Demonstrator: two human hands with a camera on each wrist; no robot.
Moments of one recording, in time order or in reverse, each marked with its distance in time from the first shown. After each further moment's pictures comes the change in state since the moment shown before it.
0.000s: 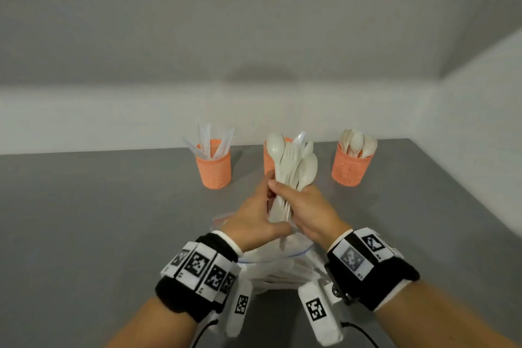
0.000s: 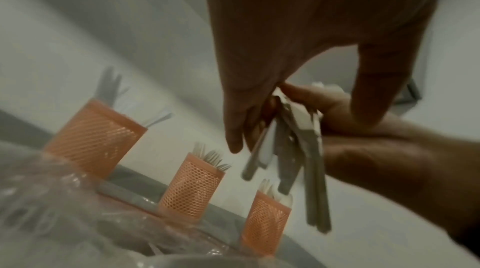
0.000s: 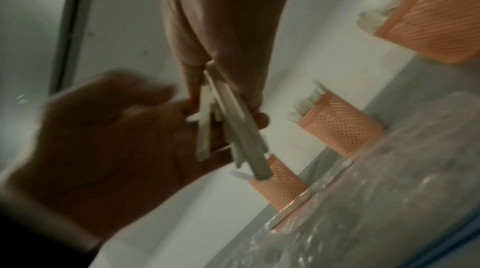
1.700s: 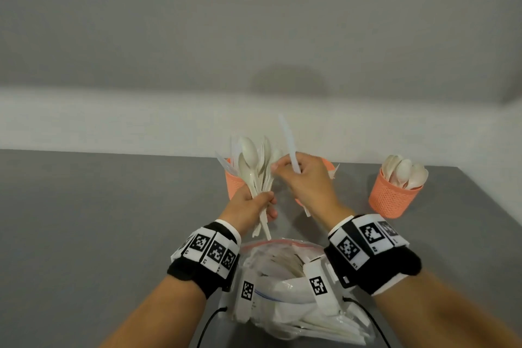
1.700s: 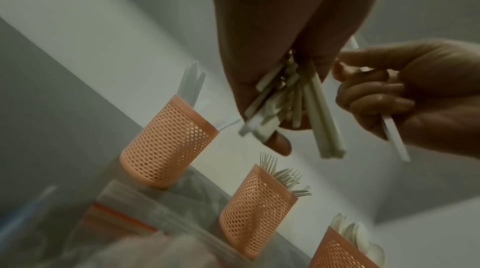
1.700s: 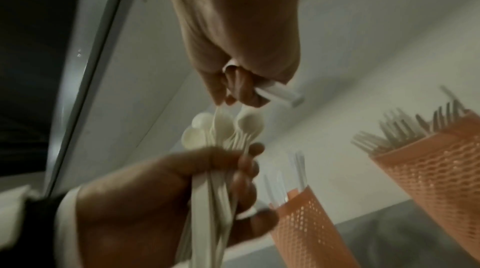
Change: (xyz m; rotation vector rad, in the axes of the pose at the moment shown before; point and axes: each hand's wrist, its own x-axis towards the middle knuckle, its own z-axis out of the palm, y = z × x) left_hand 0.046 -0.049 -0.075 -0.419 0.373 -0.223; right_hand 0.089 -0.017 0.050 -0.651 0.045 -0.360
